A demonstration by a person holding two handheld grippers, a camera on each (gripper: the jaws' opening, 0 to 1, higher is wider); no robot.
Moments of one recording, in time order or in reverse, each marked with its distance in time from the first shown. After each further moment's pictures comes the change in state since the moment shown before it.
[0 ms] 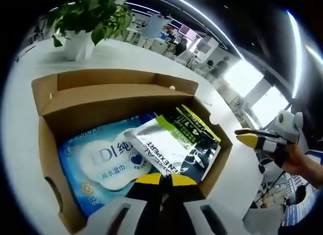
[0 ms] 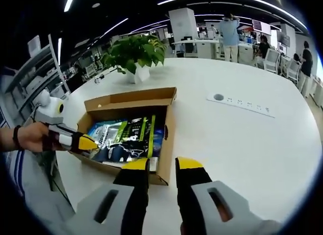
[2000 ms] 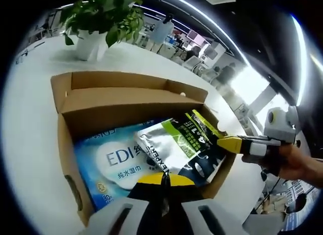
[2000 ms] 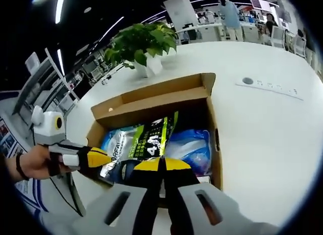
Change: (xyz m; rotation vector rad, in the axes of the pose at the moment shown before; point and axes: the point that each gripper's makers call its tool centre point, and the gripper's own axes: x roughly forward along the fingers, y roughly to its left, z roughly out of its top) left arm -0.011 0.018 0.009 -0.045 -0.046 0.043; right arm 0.060 0.056 0.007 0.150 0.061 0.122
